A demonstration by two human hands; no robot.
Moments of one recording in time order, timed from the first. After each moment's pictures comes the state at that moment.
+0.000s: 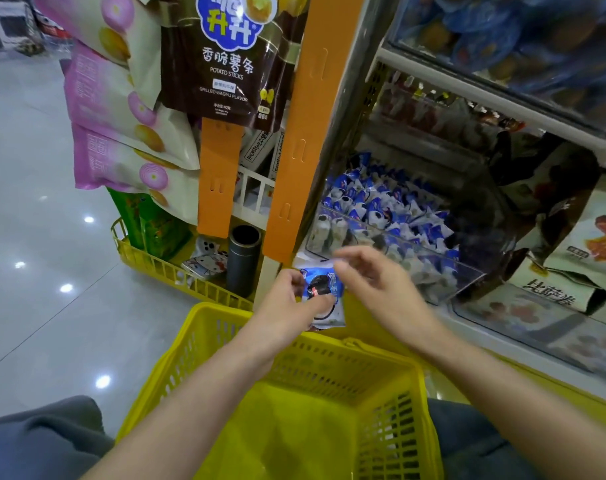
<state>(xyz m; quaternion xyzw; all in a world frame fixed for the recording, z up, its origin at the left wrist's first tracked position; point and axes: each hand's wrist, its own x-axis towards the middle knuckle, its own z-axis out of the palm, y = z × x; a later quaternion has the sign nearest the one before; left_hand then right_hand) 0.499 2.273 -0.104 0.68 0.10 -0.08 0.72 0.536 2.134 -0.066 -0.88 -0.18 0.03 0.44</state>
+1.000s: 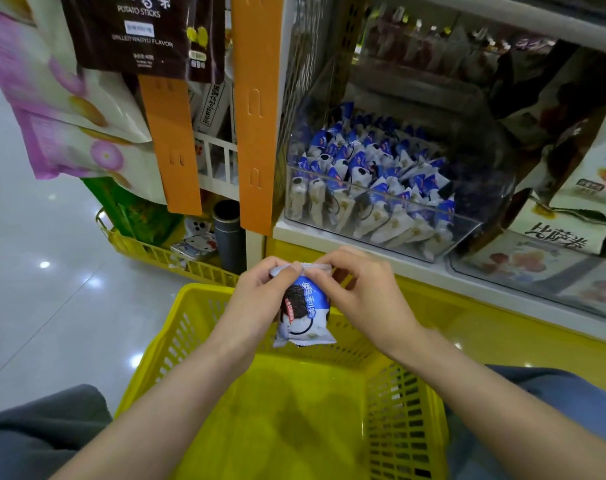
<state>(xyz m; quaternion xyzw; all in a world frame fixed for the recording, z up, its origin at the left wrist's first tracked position) 0.496 2.258 -0.122 0.65 0.13 -0.05 0.75 0.526 2.117 -0.114 -0.89 -0.25 -0.07 0.39</state>
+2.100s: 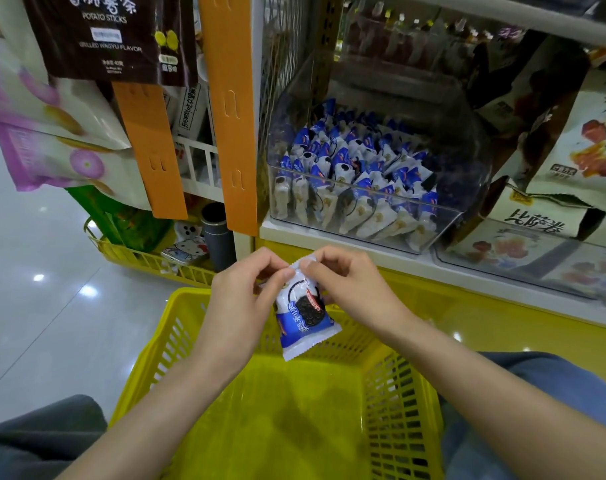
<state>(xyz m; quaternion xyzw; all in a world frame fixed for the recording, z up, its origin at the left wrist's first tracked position) 0.489 2.262 -0.122 0.83 -0.05 0.14 0.54 0.526 2.117 -0.109 -0.79 -0.09 0.13 0.60</state>
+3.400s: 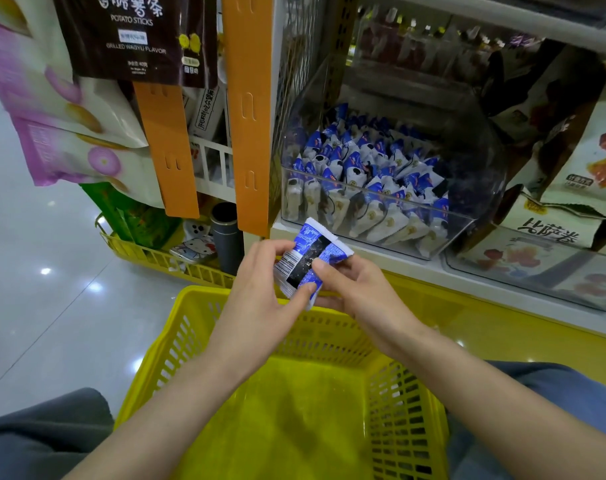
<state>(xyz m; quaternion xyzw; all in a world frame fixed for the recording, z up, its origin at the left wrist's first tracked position) 0.489 2.260 -0.127 0.85 -0.06 0.16 0.50 0.519 2.121 -0.108 -0.67 -0.01 0.19 0.72</state>
